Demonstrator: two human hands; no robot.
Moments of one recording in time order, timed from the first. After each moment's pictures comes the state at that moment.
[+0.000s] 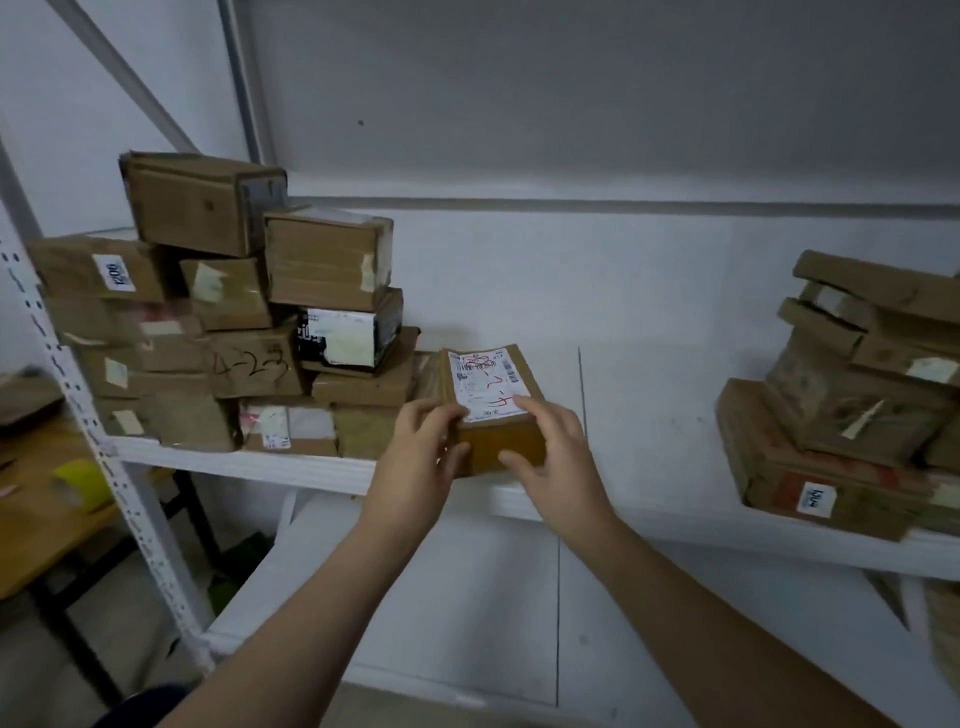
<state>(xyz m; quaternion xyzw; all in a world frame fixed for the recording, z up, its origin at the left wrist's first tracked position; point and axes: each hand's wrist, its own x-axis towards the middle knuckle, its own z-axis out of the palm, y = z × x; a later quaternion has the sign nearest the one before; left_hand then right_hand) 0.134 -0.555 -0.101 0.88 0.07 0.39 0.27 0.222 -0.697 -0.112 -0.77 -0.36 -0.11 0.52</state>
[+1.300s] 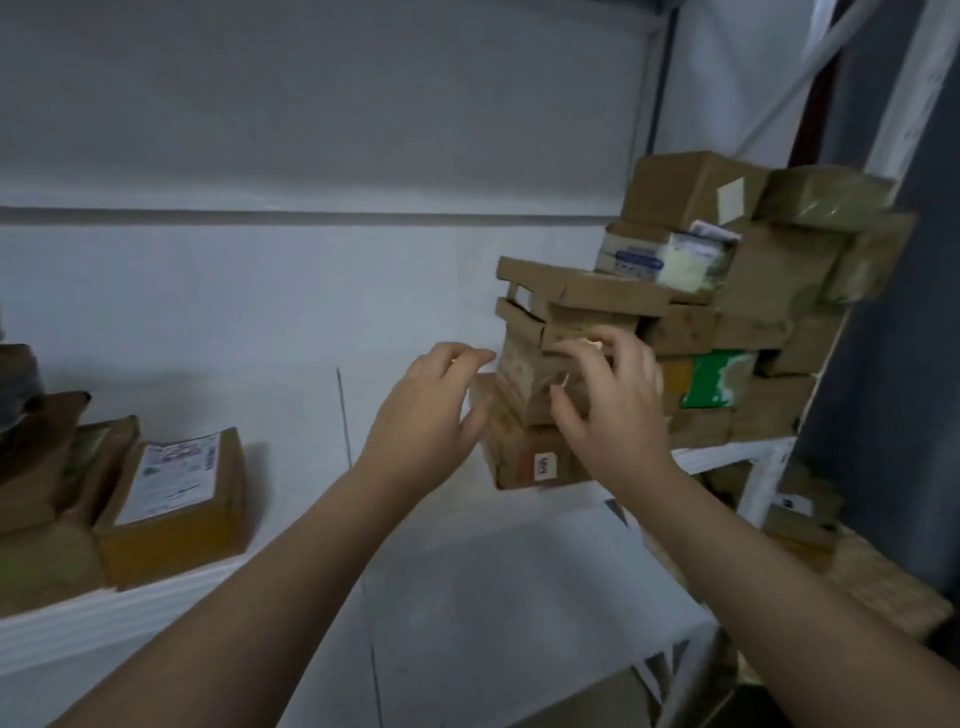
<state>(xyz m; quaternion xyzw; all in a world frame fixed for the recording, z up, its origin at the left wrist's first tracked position) 0.249 -0.731 -0.028 0.89 -0.23 0.33 0.21 0.247 -0.919 -0.035 -0.85 -0.14 -0.48 0.19</state>
